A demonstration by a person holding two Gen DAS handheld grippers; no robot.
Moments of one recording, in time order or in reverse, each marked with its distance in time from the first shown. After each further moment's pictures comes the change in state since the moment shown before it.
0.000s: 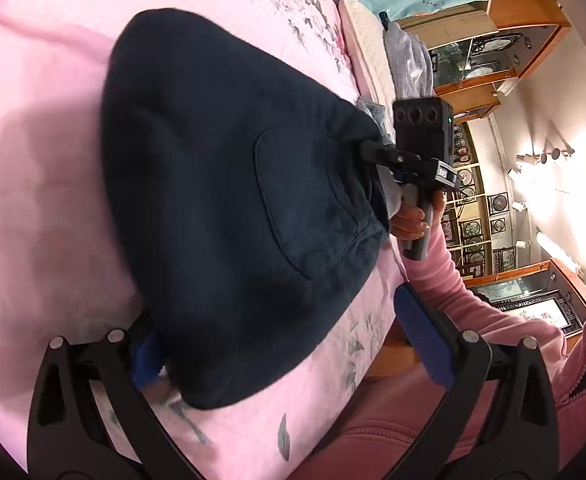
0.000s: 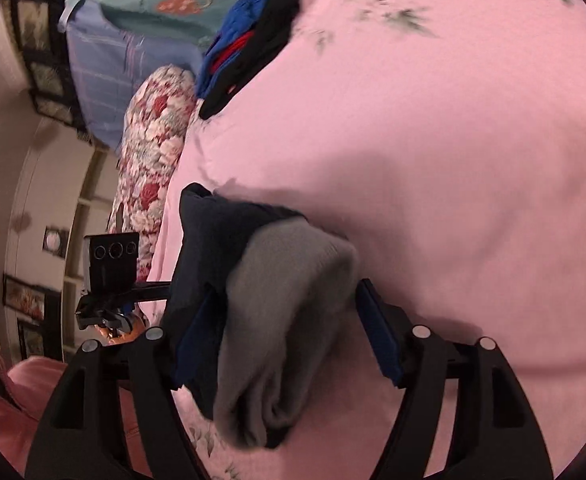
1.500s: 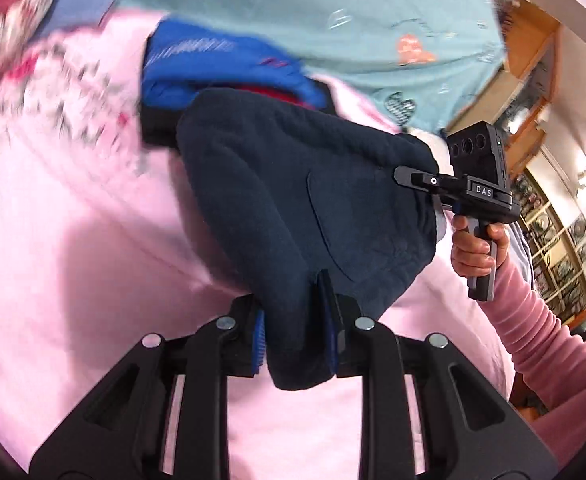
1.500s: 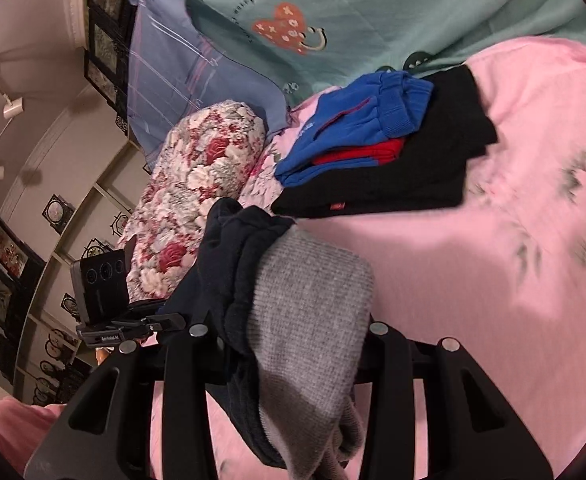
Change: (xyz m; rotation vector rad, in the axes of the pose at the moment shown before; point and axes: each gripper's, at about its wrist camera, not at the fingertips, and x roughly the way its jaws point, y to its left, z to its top) left arm -0.164 0.100 0.087 0.161 -0.434 0.346; right arm 0.097 0.122 0.161 -0.291 -0.196 0.015
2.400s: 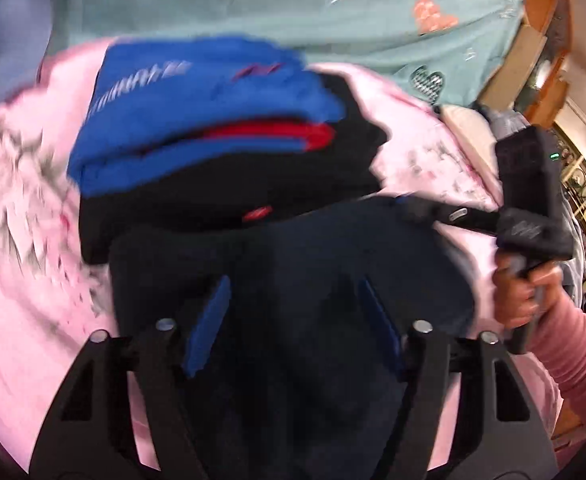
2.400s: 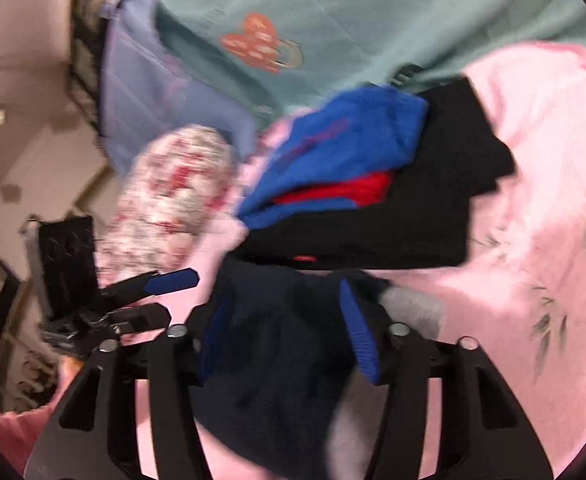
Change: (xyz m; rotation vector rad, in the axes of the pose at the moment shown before) left arm 0.069 -0.020 0.077 0.151 0.044 0.155; right arm 0.052 -0.032 0.021 0.011 -0.109 -0.123
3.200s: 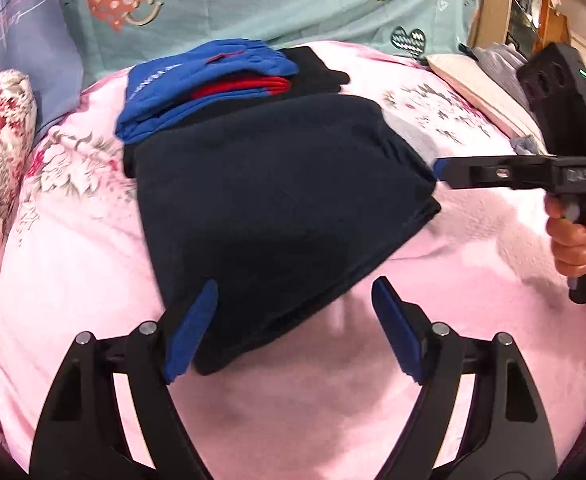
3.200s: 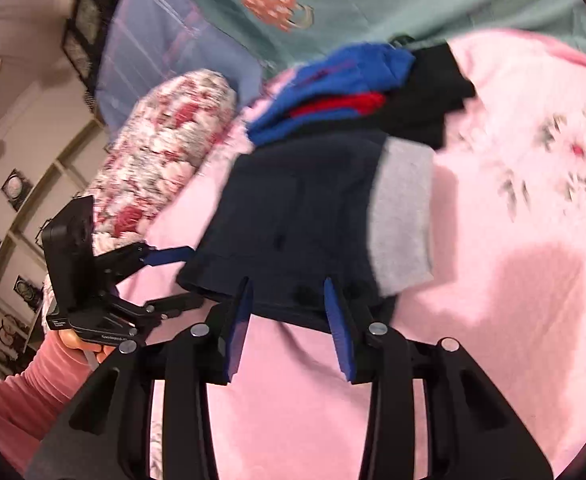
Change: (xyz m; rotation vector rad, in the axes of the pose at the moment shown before) left arm -0.050 -0.084 -0.104 0.209 -0.013 0.220; right arm -0.053 0.053 -0.084 -0.094 0.068 -0.058
